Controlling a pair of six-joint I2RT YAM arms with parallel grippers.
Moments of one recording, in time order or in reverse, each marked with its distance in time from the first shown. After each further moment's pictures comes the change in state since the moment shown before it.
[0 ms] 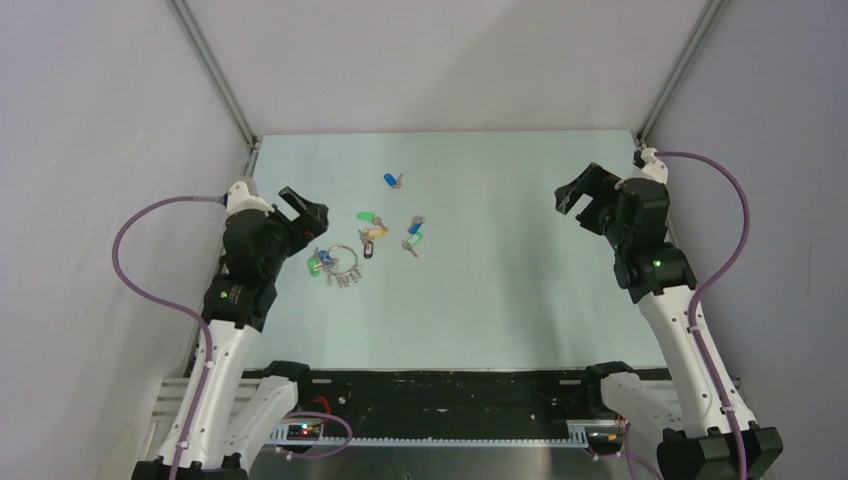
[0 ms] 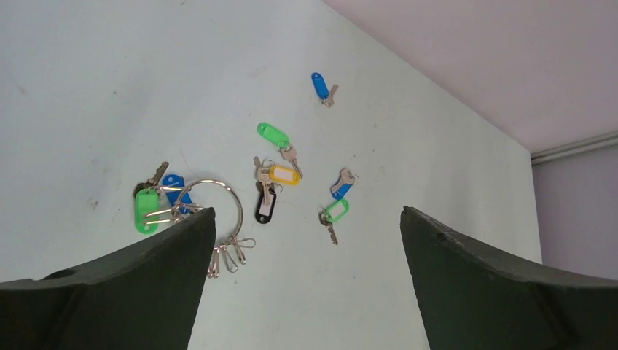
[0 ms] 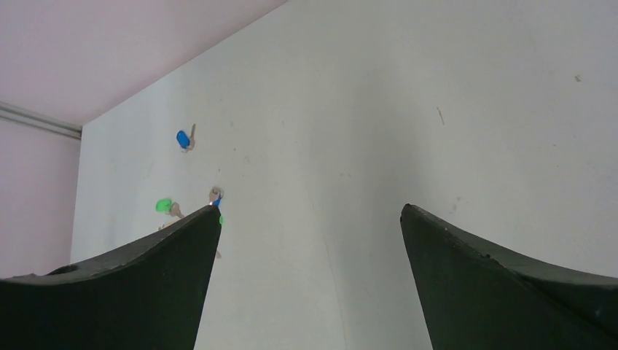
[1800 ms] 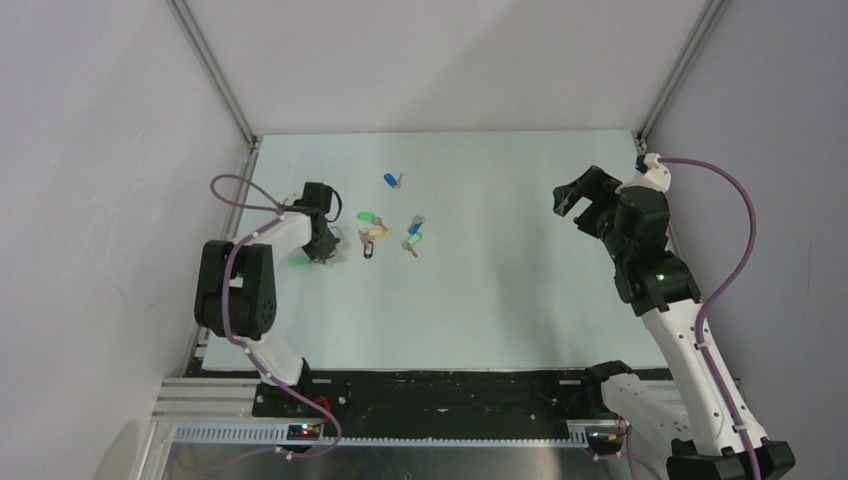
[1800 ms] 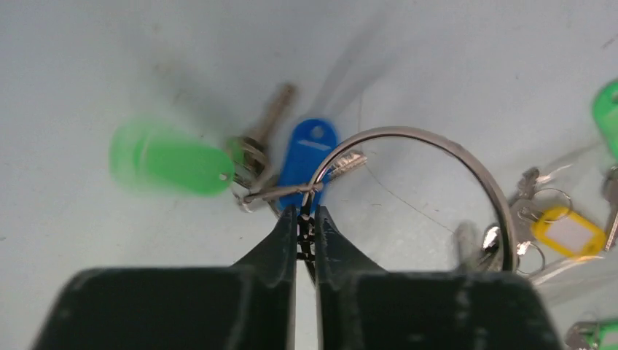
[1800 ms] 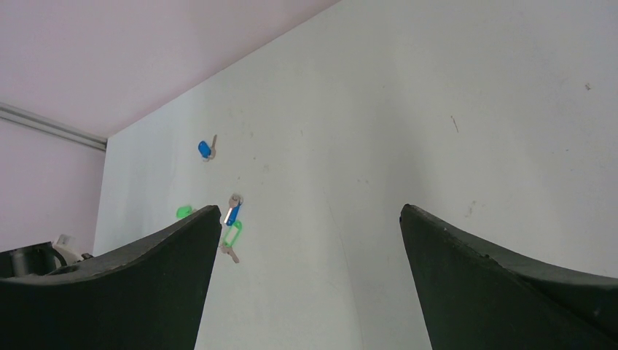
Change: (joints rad) left arm 0.009 0.940 0.143 -0.069 -0.223 -0.138; right arm 0.088 -0.066 0.000 -0.007 0.100 0.042
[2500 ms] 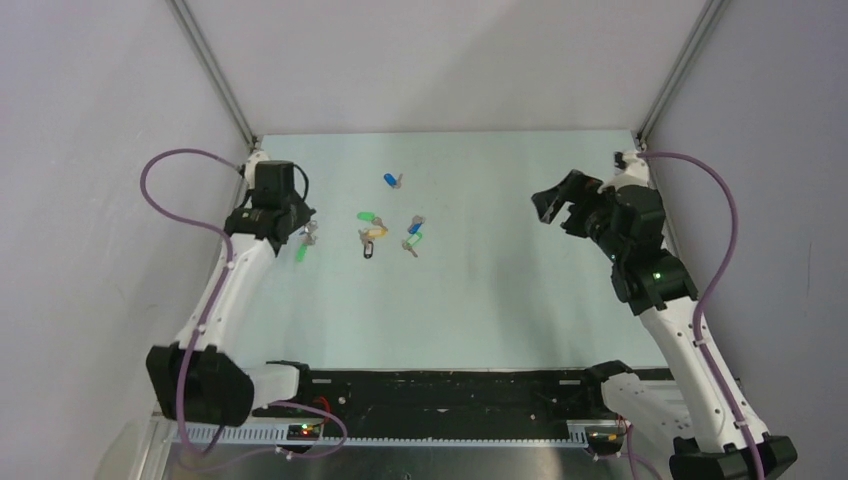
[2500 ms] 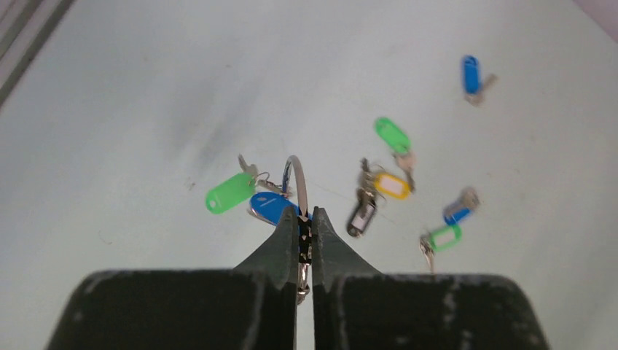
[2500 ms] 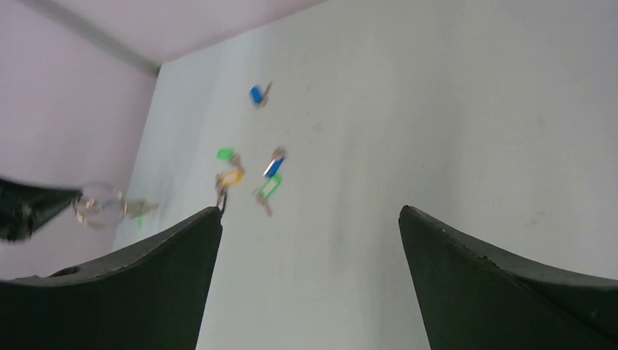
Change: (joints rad) left arm 0.013 -0.434 0.124 -0.133 -0.022 0.136; right arm 0.018 -0.003 0.000 0.028 -0.166 -0.050
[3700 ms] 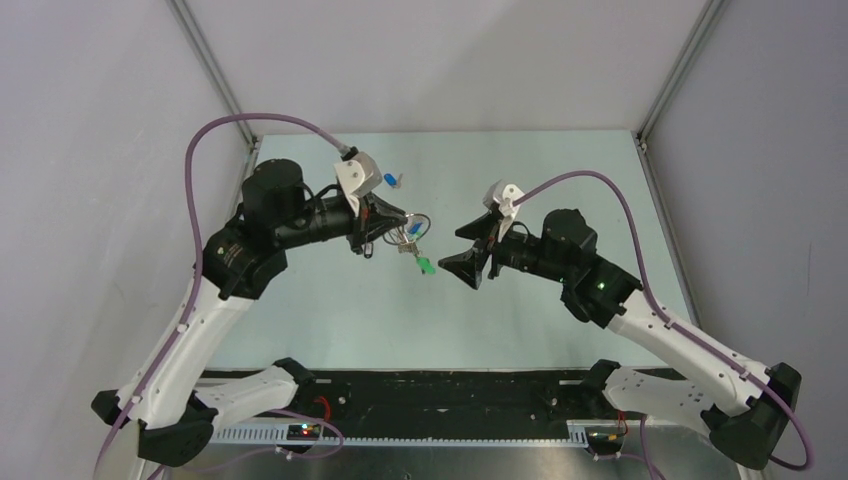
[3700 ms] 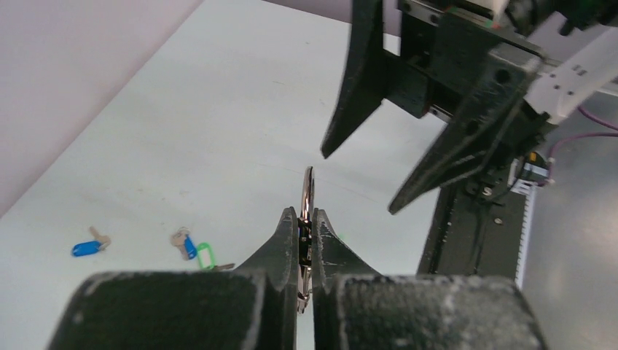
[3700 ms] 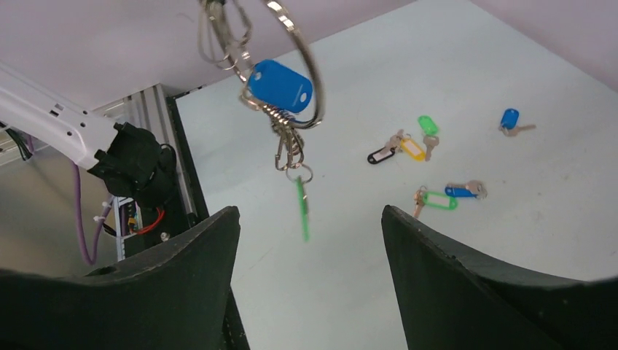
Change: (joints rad) left arm -0.509 -0.233 0.286 -0.010 0.899 0.788; right arm 0.551 0.114 -0.070 0.348 -0.360 -0.456
